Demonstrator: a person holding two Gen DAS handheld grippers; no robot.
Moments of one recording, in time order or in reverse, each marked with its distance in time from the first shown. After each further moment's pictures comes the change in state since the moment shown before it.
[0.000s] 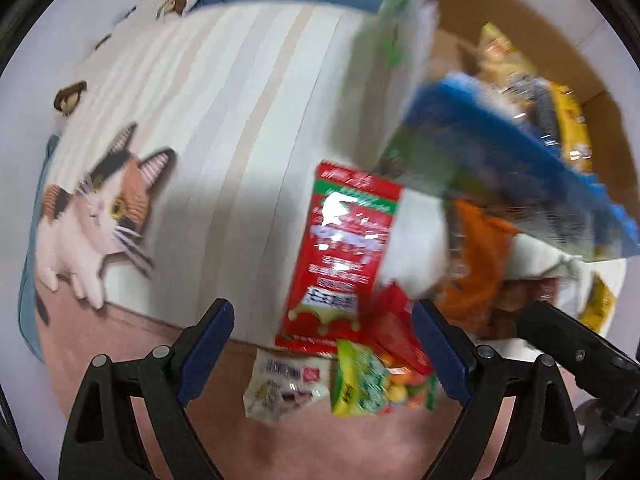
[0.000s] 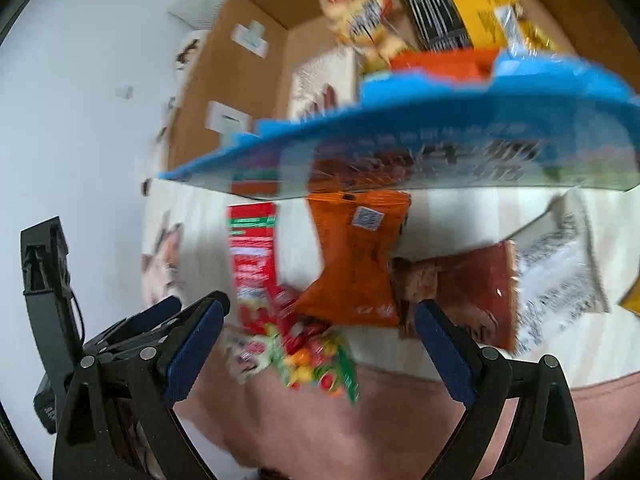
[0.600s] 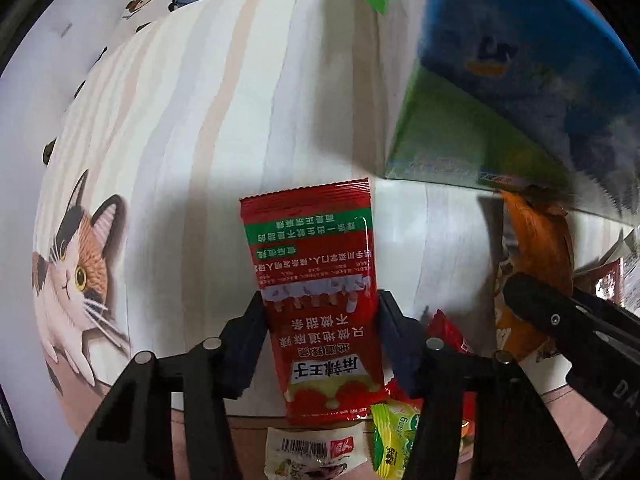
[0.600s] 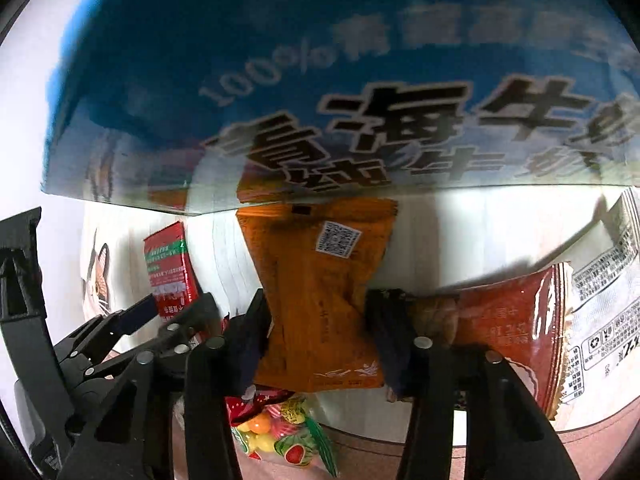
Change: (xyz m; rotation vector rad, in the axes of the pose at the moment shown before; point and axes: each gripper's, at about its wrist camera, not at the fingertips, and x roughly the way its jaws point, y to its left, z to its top) left arm 0.046 -0.013 0.011 0.167 -0.022 0.105; right arm 0.061 0.011 -0.003 0.033 -0.021 -0.133
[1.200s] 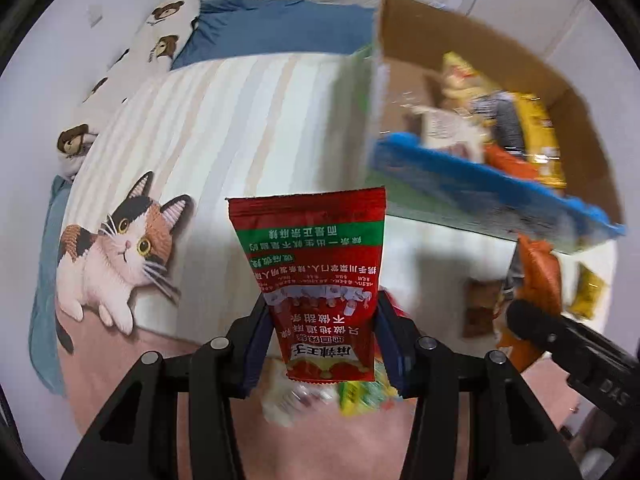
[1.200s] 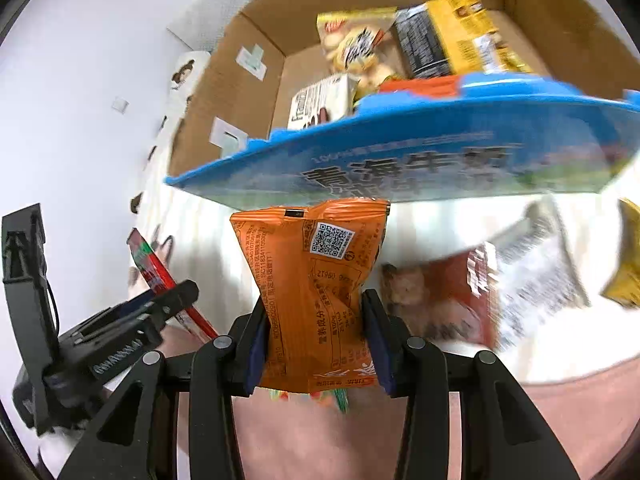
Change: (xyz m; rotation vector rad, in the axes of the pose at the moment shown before) left arm -0.107 0.036 -0.044 -0.085 -0.122 -0.127; right arm -0.099 -0.011 -0.037 -0.044 -0.101 0.113
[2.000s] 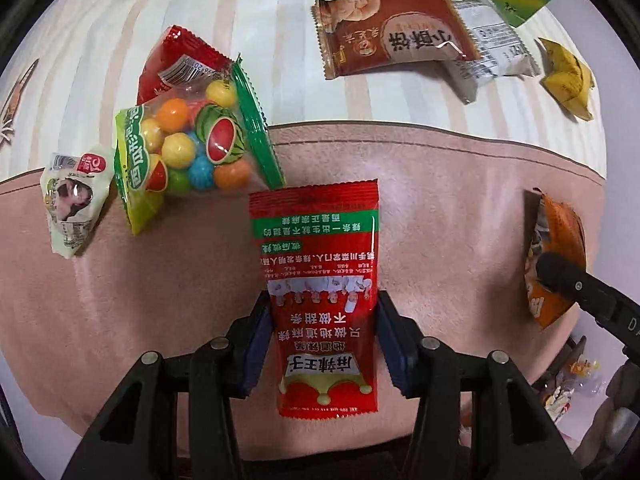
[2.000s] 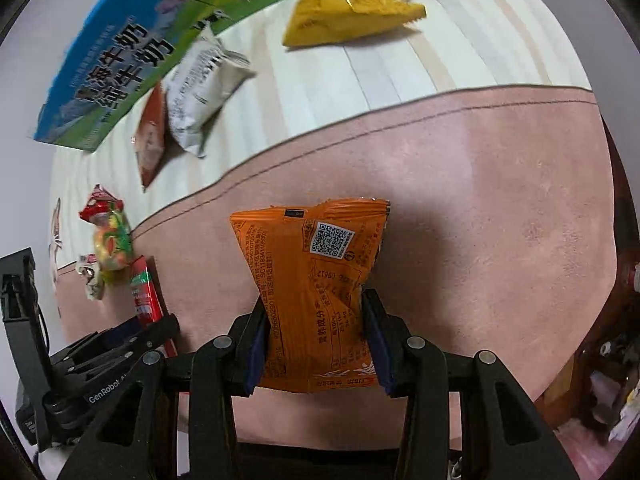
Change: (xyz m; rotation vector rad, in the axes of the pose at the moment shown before) left arm 0.071 -0.120 -0.137 0.164 0.309 -0.040; right arm -0.041 -0.183 -0.124 0.255 0.110 -0.245
